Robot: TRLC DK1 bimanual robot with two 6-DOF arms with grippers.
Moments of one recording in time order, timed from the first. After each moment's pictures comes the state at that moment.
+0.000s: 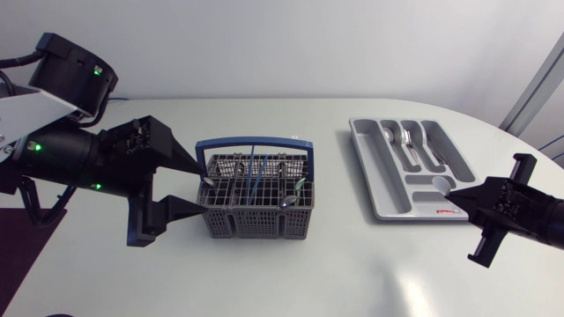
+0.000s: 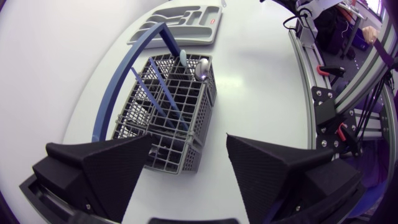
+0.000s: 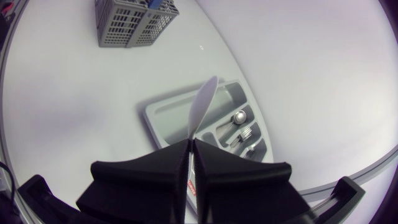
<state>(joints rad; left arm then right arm) -0.36 1.21 0.98 -0.75 0.42 0.92 -0.28 0.89 0.50 -0.34 -0.43 -1.29</state>
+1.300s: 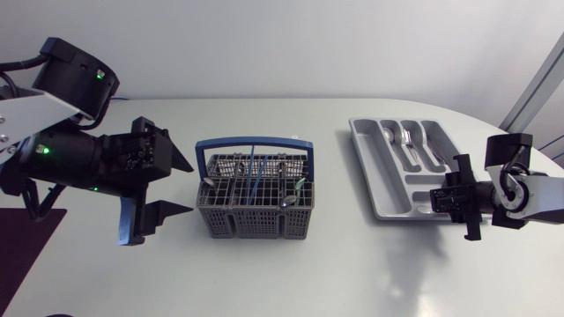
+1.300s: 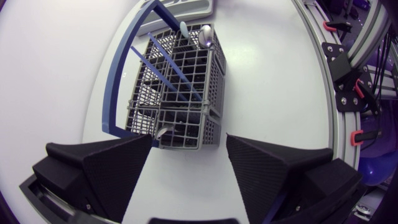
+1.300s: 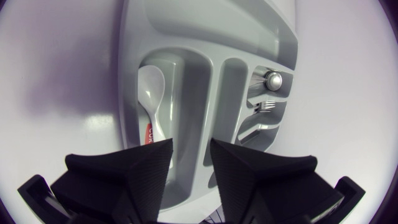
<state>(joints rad) -0.36 1.21 0.97 -0.77 0.27 1.12 -0.22 1.61 0.62 0.14 0.05 -1.82</state>
